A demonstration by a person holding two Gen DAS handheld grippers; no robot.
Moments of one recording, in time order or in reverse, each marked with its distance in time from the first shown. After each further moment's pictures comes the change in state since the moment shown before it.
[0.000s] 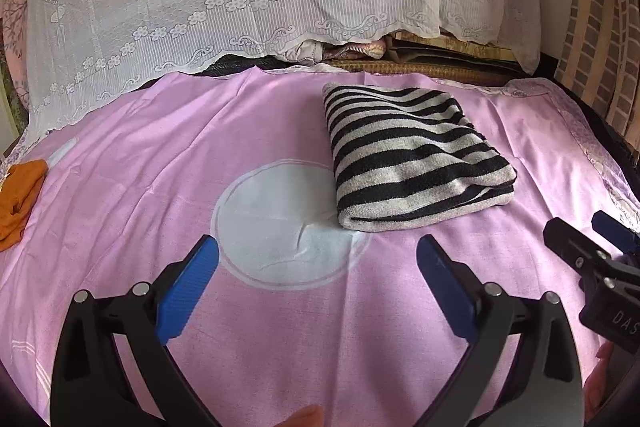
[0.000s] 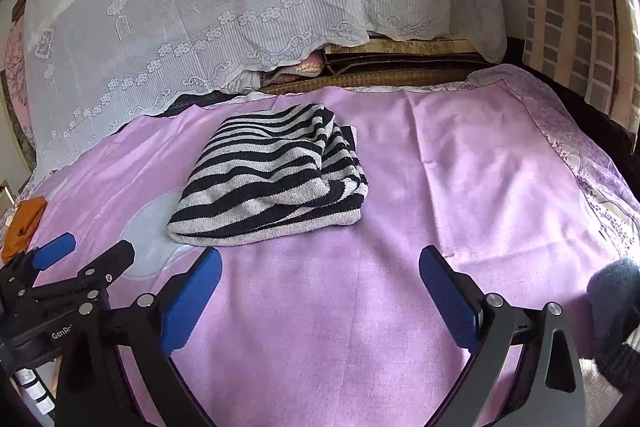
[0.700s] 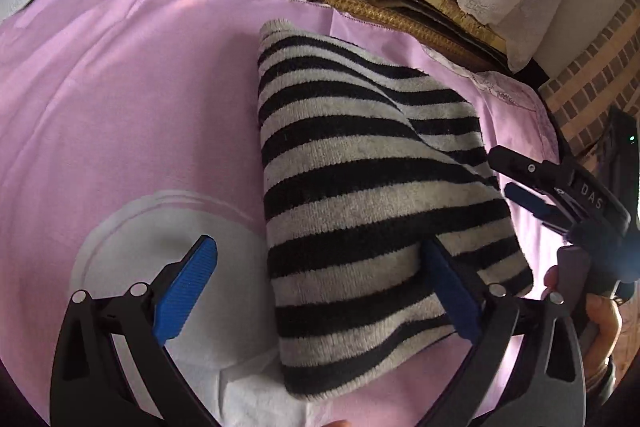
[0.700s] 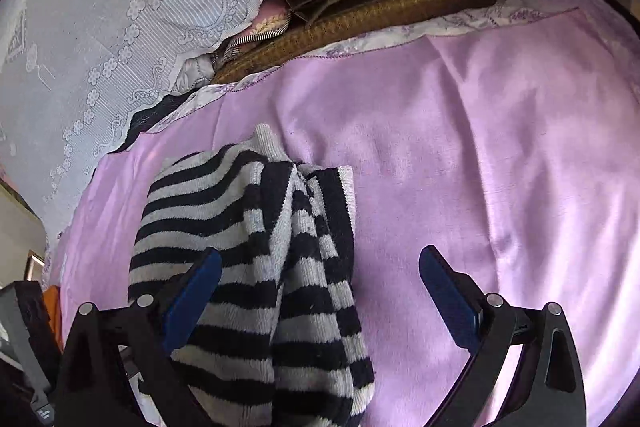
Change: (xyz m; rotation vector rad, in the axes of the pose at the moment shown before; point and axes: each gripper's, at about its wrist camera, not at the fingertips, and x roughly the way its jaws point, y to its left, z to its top) left arm 0.176 0.004 0.083 -0.168 0.361 -0.411; right arm 0.204 -0.068 0.114 0.276 0.318 0.165
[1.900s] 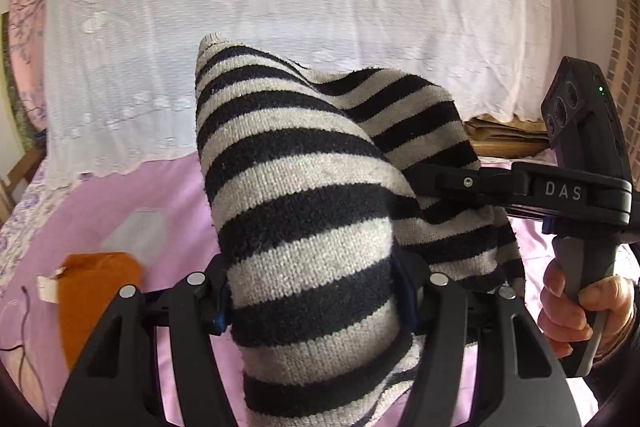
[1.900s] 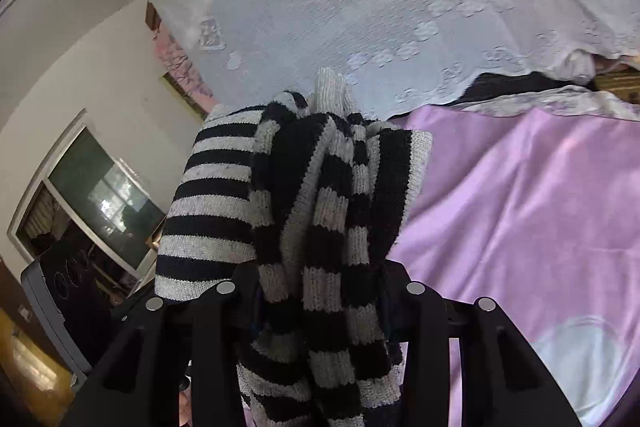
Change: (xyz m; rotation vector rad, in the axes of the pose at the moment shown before) left arm -0.347 0.183 0.000 0.148 -0.413 0.408; right arm -0.024 0.420 -0.082 -0.360 0.088 0.685
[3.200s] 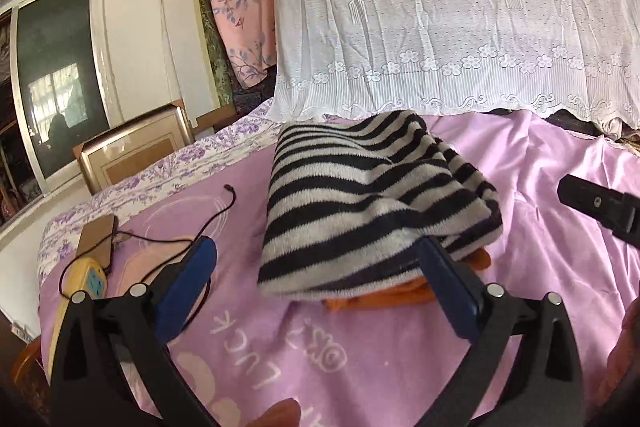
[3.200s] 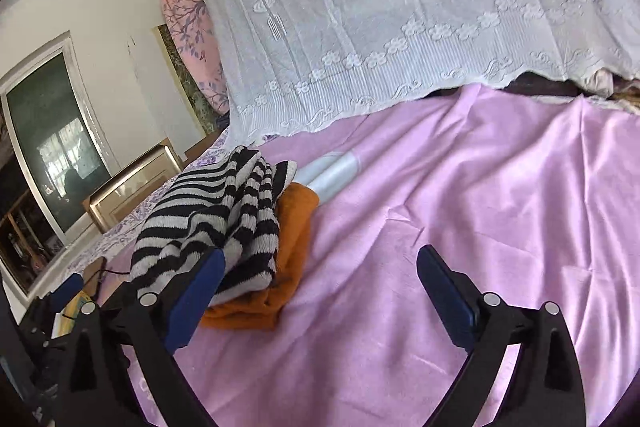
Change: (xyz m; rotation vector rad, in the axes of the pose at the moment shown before) left arm -0.082 0.173 -0.160 -0.223 -0.067 0.645; right arm 0.134 0.120 -0.154 -0.236 -0.145 -0.274
